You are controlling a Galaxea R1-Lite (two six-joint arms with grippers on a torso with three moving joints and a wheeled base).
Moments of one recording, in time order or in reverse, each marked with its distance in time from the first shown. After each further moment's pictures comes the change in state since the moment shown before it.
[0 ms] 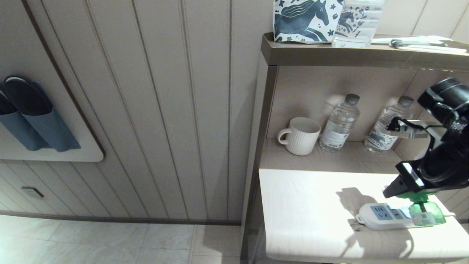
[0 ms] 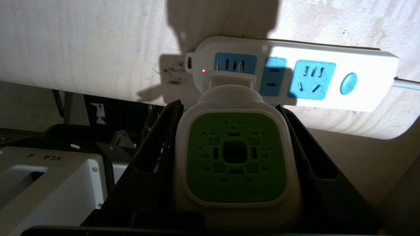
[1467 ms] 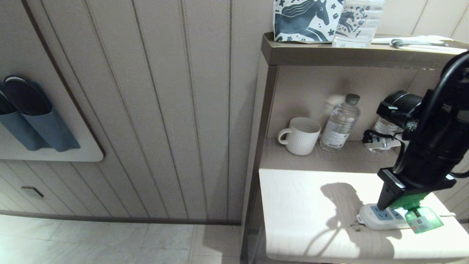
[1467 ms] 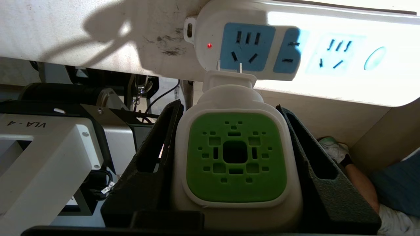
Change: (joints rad) left arm 0.000 0.000 0.000 0.000 -0.001 0.000; right arm 0.085 0.188 -0.200 0.277 -0.071 0.057
